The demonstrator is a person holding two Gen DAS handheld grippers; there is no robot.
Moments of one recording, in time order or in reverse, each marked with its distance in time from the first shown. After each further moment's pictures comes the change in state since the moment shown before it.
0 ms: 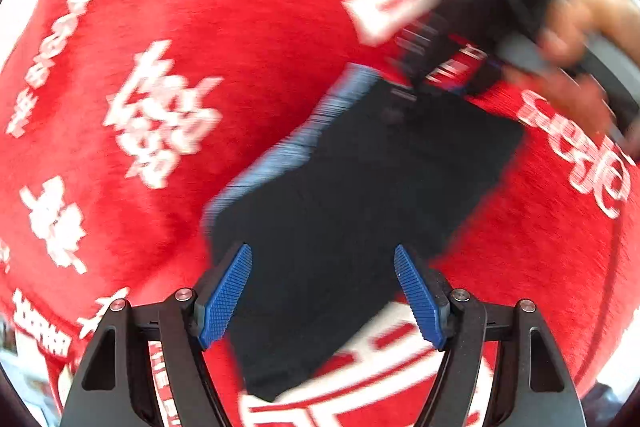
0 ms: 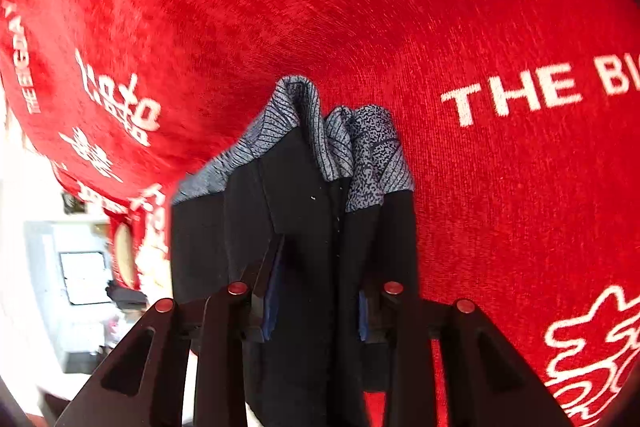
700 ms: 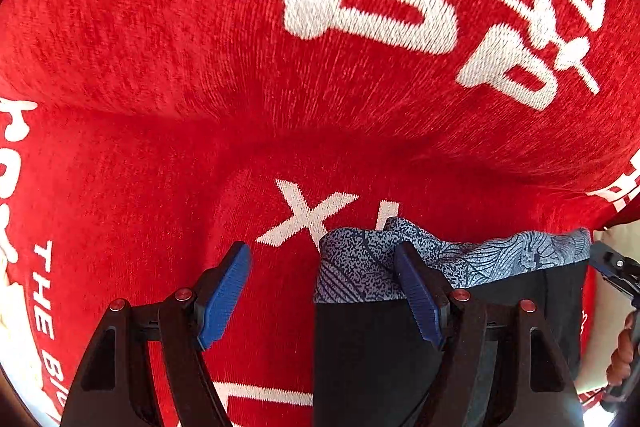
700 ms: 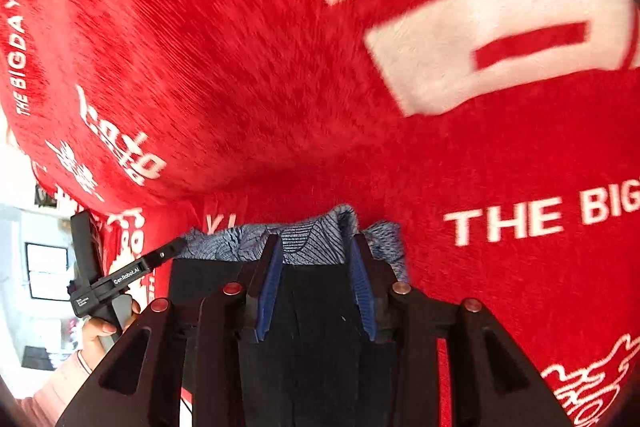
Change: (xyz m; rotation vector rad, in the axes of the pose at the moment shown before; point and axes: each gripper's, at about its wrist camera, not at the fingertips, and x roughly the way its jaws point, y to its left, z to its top) left arm 0.200 0.203 -0.019 -0.804 0.370 -0.331; right arm 0.002 0.034 0.063 -0.074 -0.066 -0.090
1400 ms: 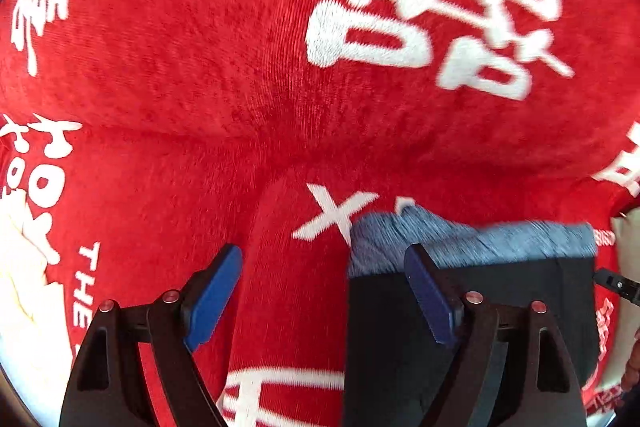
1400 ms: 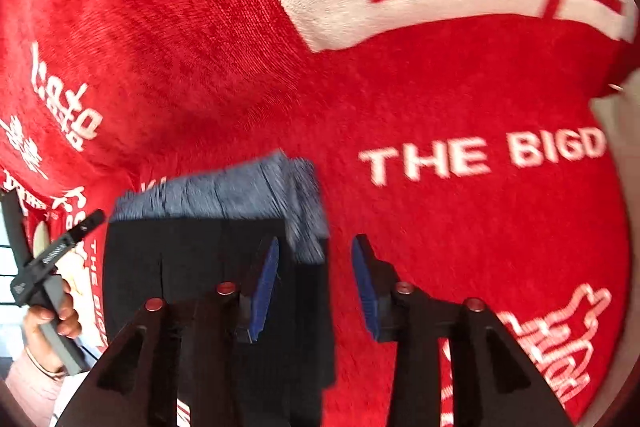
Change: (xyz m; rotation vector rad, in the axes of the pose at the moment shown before) left arm -0.036 -0.006 -0.030 0.065 -0.110 0.095; right arm -0.019 -0.018 -0.049 -0.007 0.010 -0.240
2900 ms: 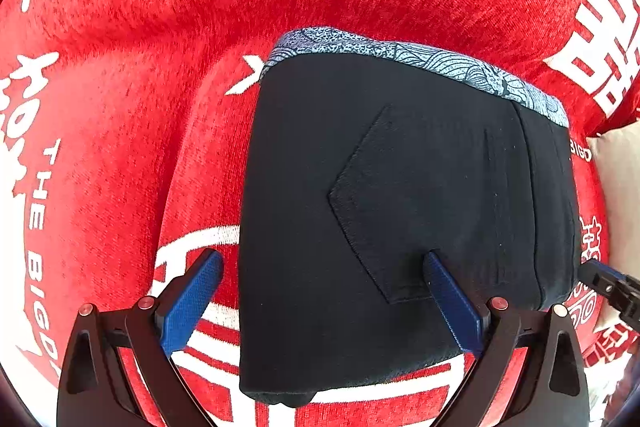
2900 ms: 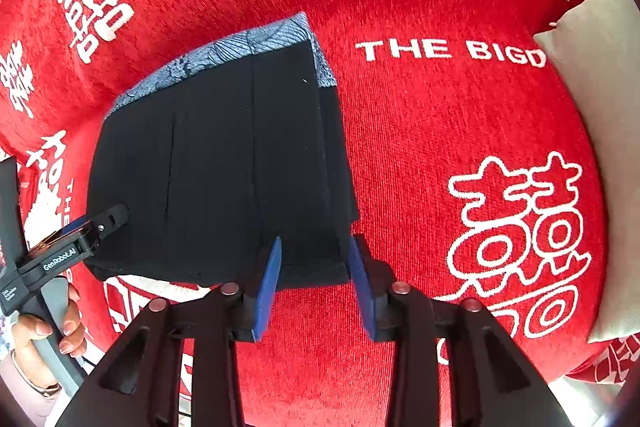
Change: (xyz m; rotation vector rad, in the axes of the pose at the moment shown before) left arm 0.004 -0.050 -0.089 0.049 0.129 -0.062; right arm -0.030 0.022 -0.114 -0.031 0.012 -0.149
